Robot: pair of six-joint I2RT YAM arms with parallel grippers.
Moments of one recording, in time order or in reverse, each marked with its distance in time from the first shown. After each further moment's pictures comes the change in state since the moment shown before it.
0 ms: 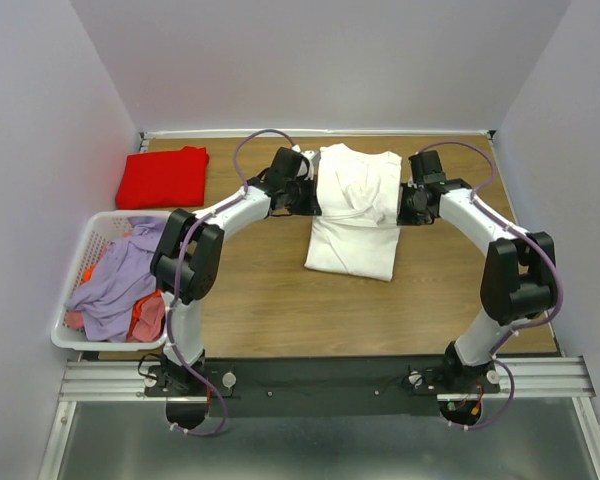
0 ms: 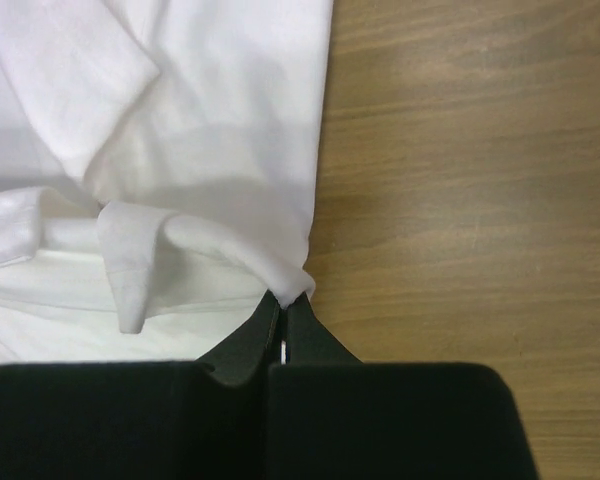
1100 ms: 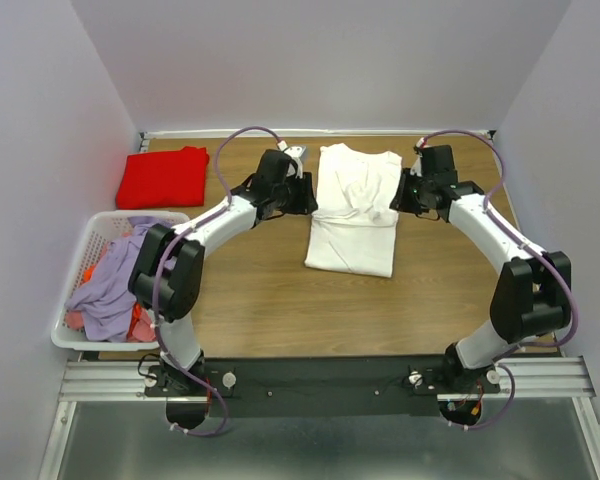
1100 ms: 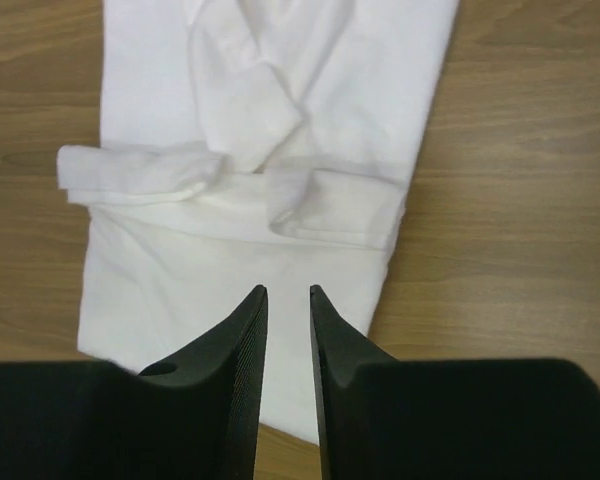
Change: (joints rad) left arm 0.010 -0.145 -0.149 0.112 -0.083 0.011; right arm -0.003 -0.099 -0.017 0.119 -0.118 -0.016
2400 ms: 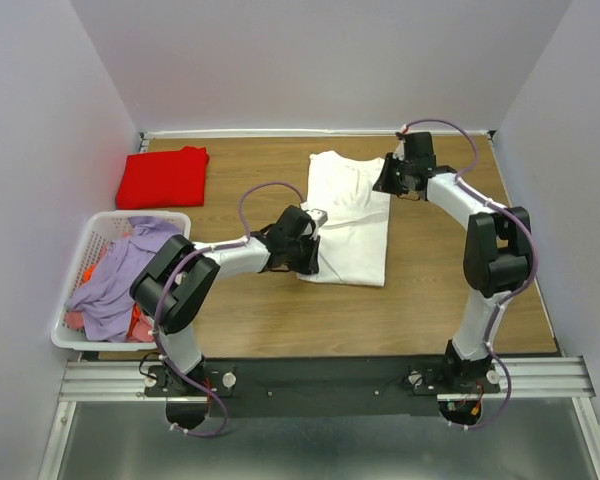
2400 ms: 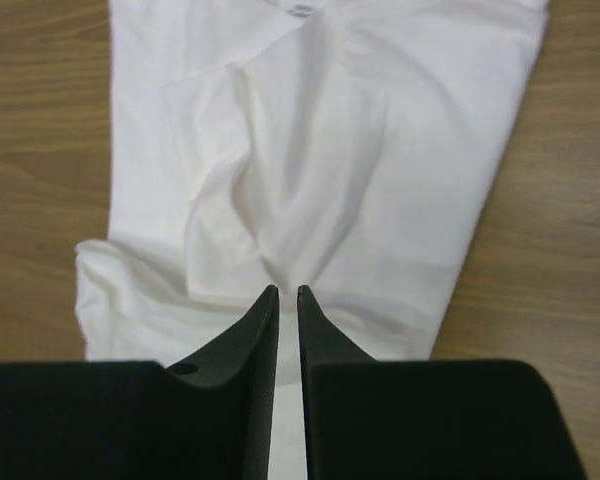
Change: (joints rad) left arm -0.203 -0.070 -0.368 0.080 -0.007 0.005; right arm -0.006 0.358 0.230 0.195 -0.087 0.023
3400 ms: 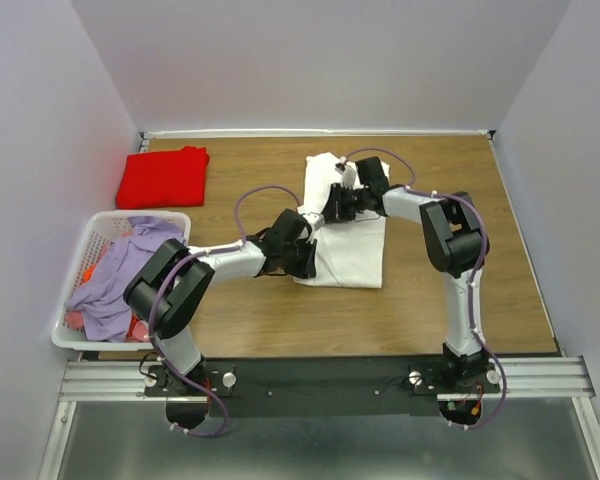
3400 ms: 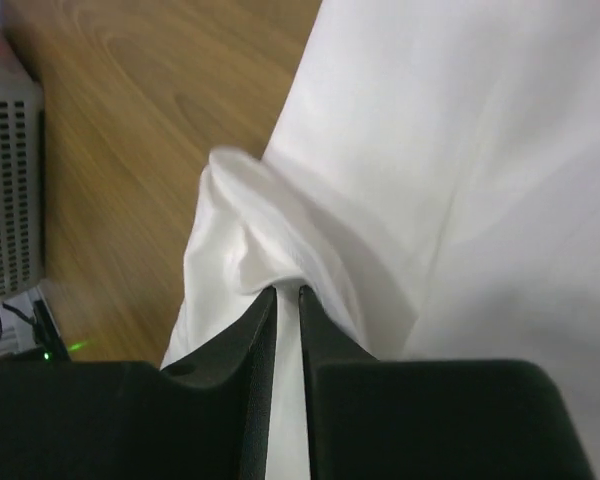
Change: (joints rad) left arm 0.000 -0.043 -0.051 -0.003 0.015 -0.002; right arm 0.178 0.245 -0.015 0.193 -0.520 0.042
